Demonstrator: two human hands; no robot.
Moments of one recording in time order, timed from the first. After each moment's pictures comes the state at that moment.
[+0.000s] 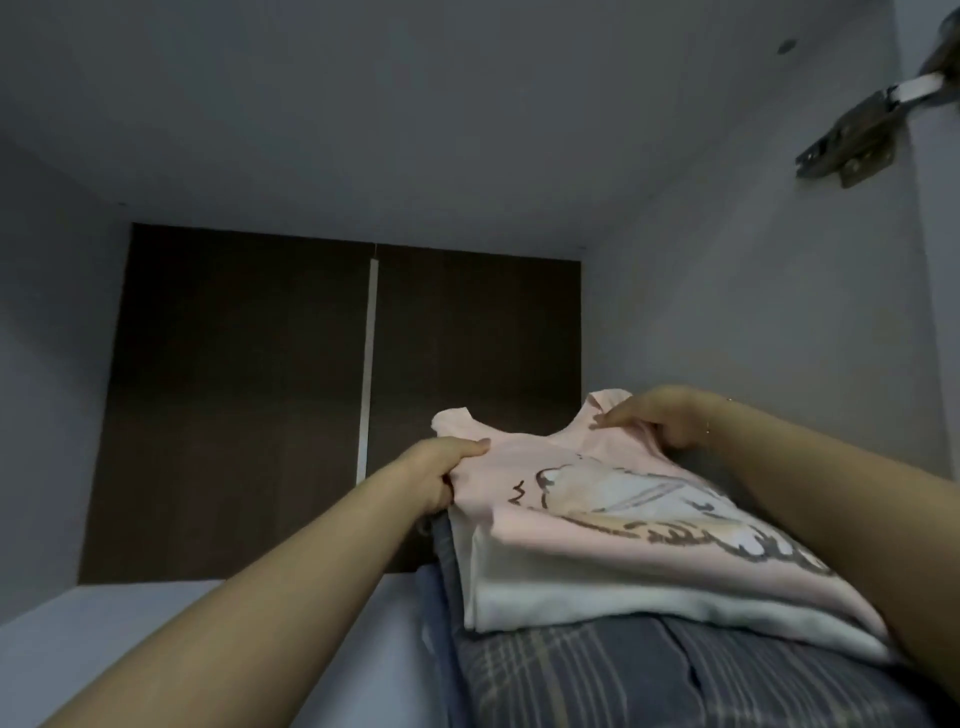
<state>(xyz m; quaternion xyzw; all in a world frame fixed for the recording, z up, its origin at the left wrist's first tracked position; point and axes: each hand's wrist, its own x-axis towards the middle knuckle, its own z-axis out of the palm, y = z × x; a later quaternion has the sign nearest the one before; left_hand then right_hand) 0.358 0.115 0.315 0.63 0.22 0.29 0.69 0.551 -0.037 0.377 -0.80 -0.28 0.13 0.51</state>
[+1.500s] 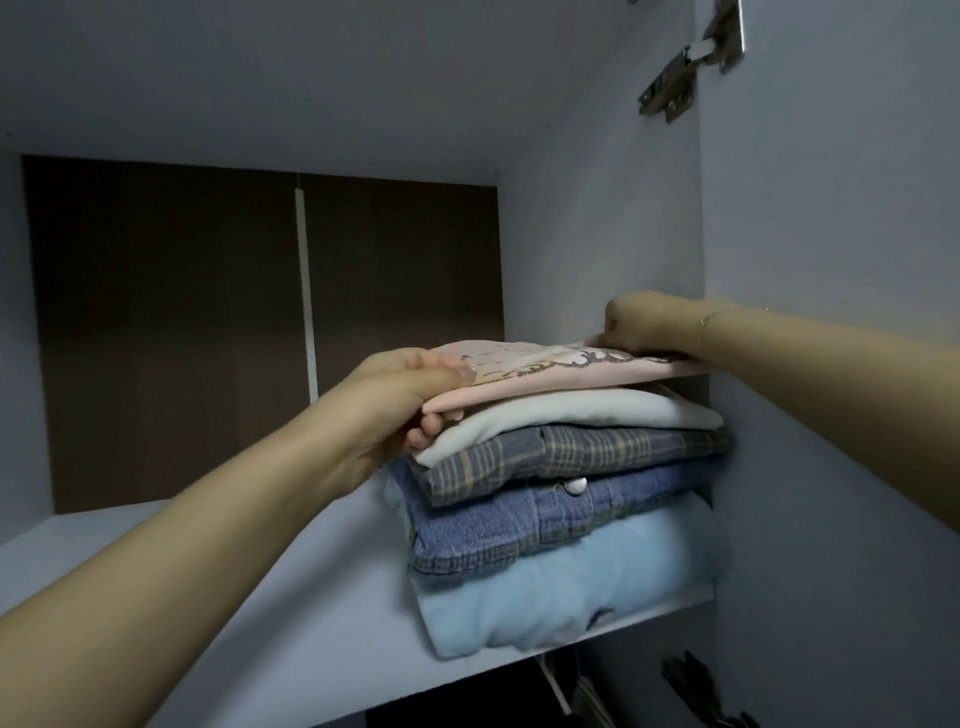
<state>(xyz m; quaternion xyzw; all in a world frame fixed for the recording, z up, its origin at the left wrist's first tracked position) 0.227 -0.017 0.281 0.74 0.08 0.27 0.61 0.464 -0.161 0.345 -0.92 -0.32 -0.23 0.05</state>
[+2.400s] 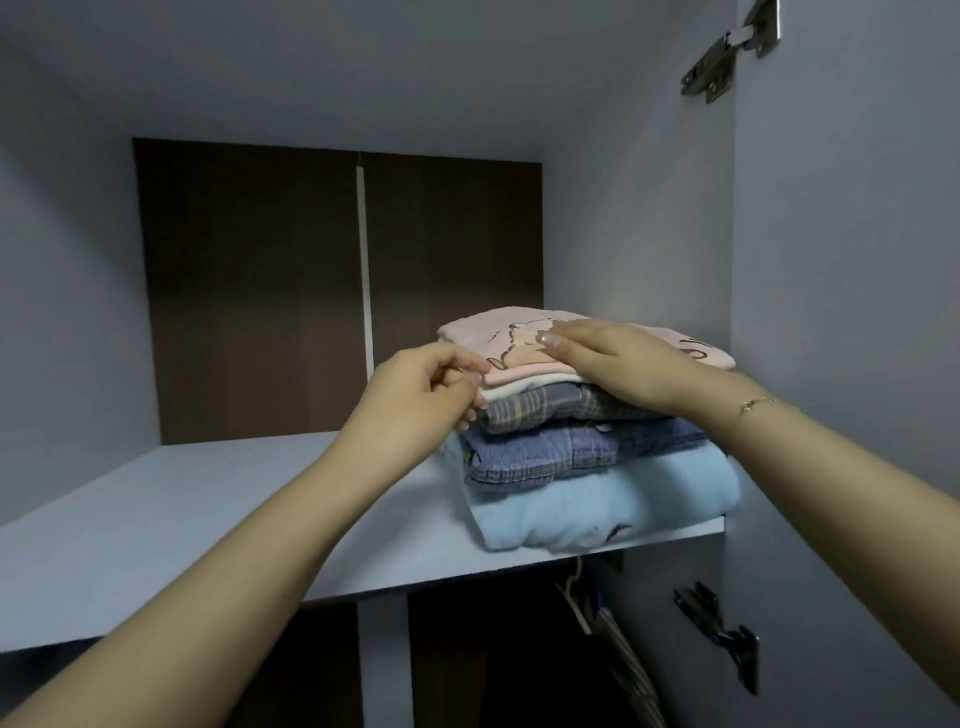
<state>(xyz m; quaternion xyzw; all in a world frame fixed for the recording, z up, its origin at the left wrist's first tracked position) 0.158 -0.037 0.234 0.83 0.08 0.43 0.35 0.350 -0.169 0.263 -0.76 -0.56 -0.22 0.24</state>
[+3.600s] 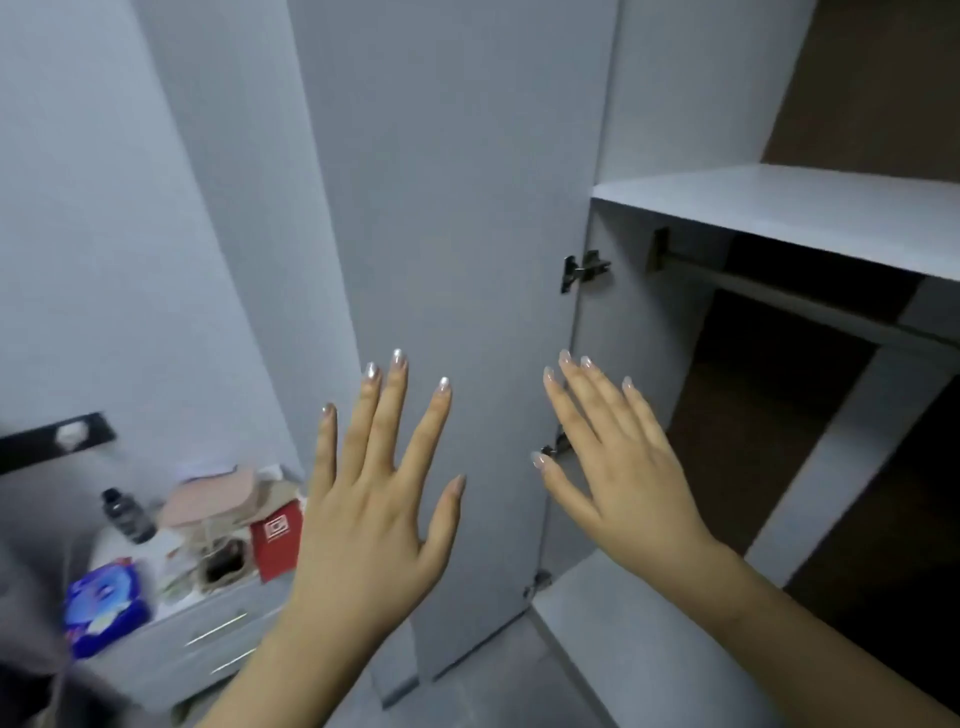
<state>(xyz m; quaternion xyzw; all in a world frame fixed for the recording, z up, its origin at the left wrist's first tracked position) -0.164 -0.316 -0.041 0.64 0.70 0.24 -0.22 0.031 -0.200 -0.039 -0.37 -0.89 -0.13 0.25</state>
